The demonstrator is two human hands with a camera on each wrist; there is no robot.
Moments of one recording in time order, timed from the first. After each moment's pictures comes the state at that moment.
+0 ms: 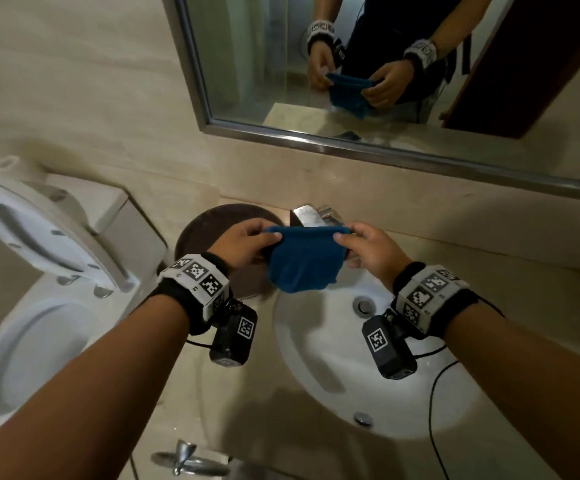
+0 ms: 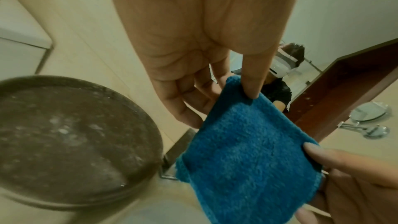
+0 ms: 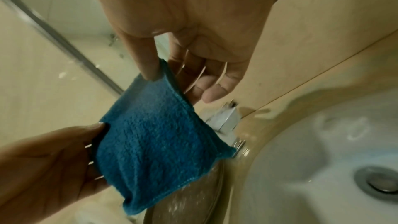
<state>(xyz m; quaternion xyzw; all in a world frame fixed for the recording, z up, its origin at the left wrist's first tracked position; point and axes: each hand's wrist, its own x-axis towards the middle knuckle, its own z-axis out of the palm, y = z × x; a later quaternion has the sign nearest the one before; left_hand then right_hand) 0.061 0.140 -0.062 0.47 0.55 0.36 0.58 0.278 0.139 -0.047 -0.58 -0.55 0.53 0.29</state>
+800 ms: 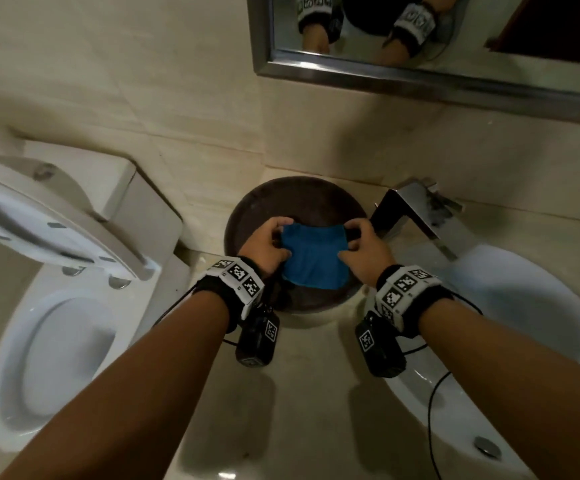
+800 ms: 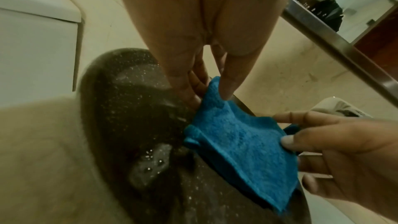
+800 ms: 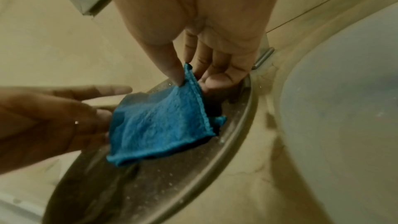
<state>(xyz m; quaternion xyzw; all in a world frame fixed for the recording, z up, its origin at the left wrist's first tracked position) -0.075 0.227 -0.208 0.53 0.60 0.26 0.54 0.117 0.219 -0.200 -0.71 -0.54 0.42 0.17</state>
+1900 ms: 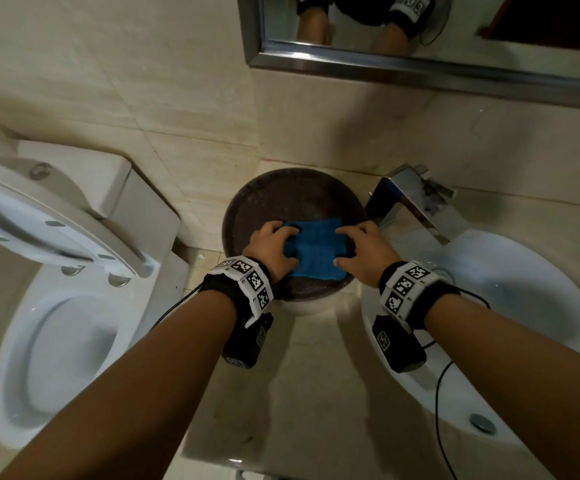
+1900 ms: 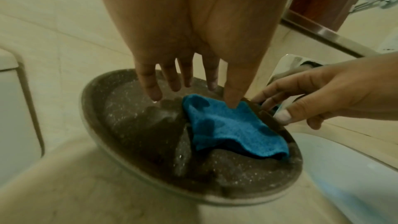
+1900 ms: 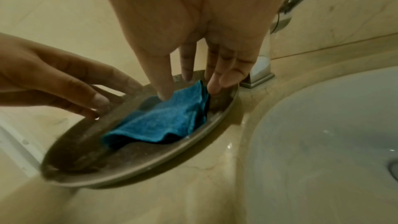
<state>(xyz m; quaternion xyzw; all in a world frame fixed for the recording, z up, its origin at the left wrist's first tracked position) -0.067 0.208 -0.201 0.70 0.64 0.02 0.32 0.128 0.201 -0.199 -0.67 -0.66 0.34 0.04</state>
